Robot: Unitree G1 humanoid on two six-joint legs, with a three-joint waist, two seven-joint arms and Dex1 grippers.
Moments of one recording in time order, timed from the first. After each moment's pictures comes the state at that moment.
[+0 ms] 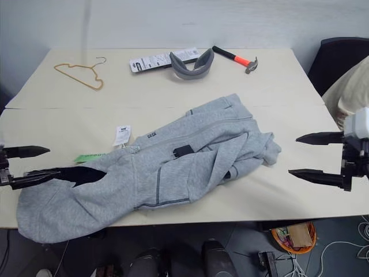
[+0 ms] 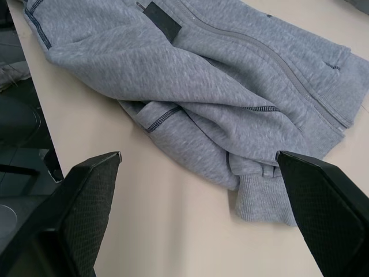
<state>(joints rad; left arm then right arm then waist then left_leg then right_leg) -0.02 1.16 0.56 0.11 -0.45 0.39 -1.27 -0.10 -1.22 -0.54 -0.11 0.59 0.47 1.43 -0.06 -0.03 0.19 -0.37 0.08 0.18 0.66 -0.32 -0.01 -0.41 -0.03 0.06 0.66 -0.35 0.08</state>
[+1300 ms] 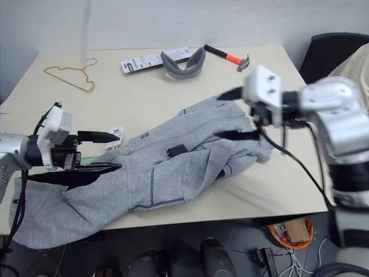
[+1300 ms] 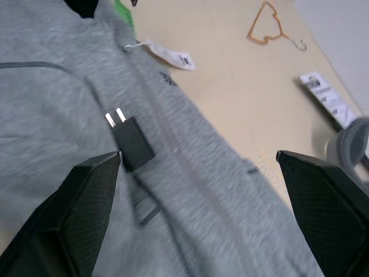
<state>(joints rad) -0.39 1.00 0.19 -0.20 -0.61 0.62 -1.16 -0.98 -0.75 0.20 0.07 0.26 0.28 1.25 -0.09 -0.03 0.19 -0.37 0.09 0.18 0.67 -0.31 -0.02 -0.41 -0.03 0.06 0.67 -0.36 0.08</state>
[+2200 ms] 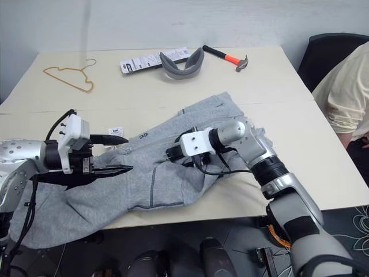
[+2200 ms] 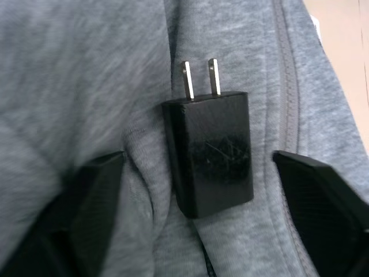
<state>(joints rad) -0.37 0.92 0.14 -0.22 -0.54 0.57 -1.07 -0.97 -0.41 0.45 0.54 -0.14 -0.30 1.18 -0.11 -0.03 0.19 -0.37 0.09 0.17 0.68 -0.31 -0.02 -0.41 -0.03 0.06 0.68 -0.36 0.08</state>
